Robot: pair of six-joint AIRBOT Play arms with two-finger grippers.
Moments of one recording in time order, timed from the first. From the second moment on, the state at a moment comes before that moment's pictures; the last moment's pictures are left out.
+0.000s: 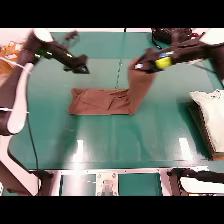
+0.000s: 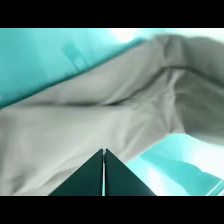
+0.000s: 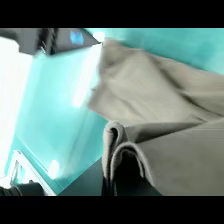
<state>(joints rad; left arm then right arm) -0.12 -1.86 2.04 0.96 -1.49 -1.51 0.19 -1.44 1.59 -0.74 1.28 1.46</state>
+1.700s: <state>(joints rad) 0.17 -1.84 2.08 0.99 -1.61 -1.41 0.16 -1.83 1.29 -0.61 1.03 1.33</state>
